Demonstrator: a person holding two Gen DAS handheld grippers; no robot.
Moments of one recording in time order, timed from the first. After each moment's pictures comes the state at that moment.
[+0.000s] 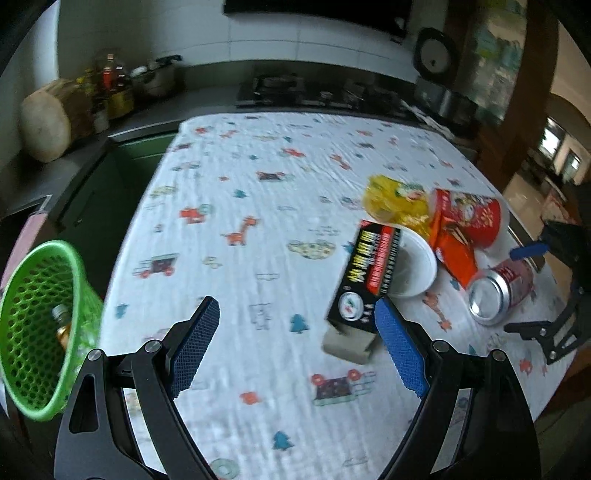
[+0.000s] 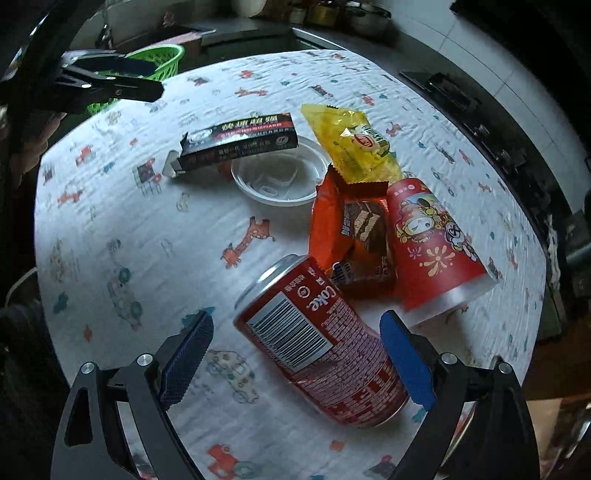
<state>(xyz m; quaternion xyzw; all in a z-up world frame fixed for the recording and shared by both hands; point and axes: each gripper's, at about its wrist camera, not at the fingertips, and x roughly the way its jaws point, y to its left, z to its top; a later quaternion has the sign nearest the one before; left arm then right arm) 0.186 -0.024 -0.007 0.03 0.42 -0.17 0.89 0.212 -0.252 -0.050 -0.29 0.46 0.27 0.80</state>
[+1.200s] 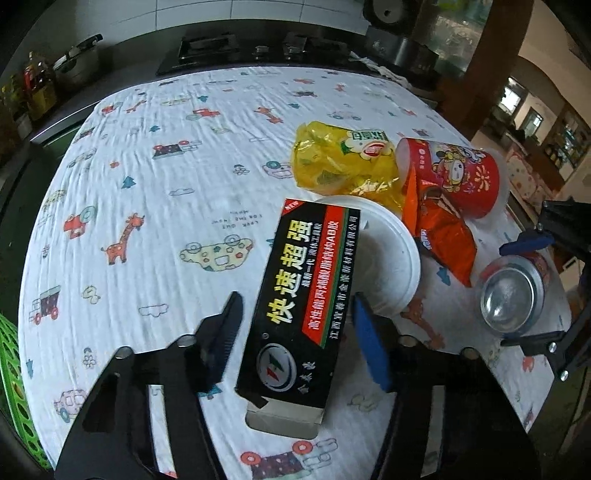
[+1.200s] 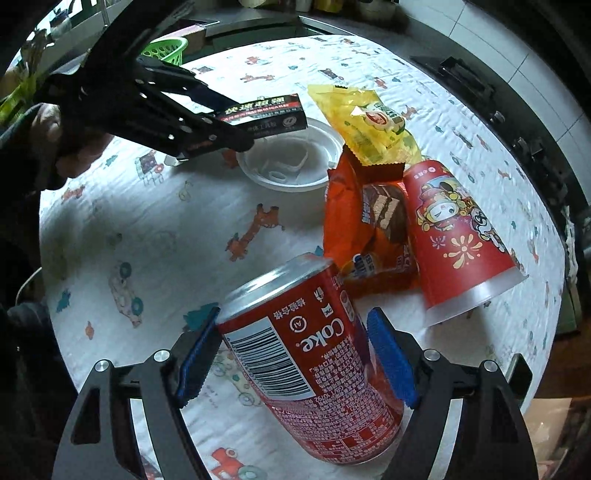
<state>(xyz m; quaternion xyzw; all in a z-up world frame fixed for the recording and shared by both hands) 0.240 -0.097 -0.062 0.05 0.48 -0.26 0.84 0.226 -0.254 -0.061 -0.26 0.49 0.29 0.78</state>
